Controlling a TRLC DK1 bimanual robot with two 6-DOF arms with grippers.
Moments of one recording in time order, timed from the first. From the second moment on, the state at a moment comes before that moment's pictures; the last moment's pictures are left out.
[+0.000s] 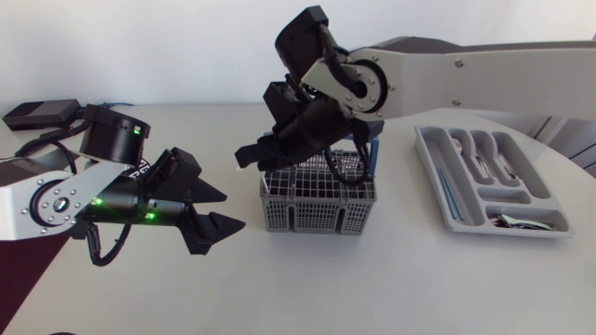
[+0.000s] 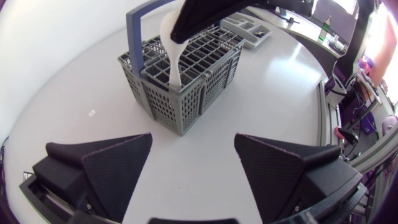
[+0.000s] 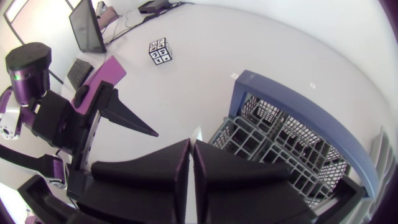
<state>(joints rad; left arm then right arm) -0.33 1.30 0.71 -0.27 0.48 0.45 0.73 1.79 1.46 -0.53 -0.20 0.18</state>
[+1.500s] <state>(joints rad) -0.34 1.28 0.71 -0.30 0.48 0.45 0.17 1.32 1.24 -0.86 -0.38 -0.10</state>
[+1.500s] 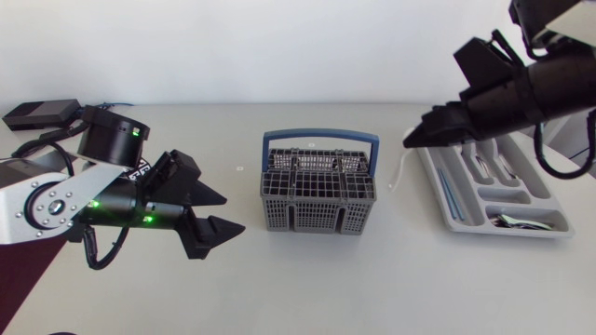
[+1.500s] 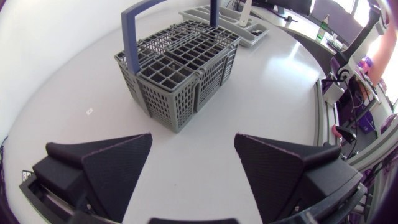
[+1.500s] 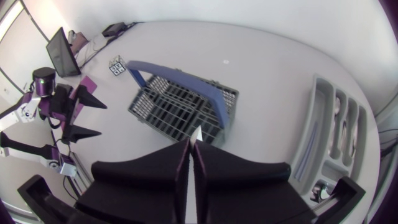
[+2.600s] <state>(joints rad) -0.38 1.21 0.71 -0.37 0.47 0.45 -0.57 1.63 0.84 -0.11 0.02 -0.79</state>
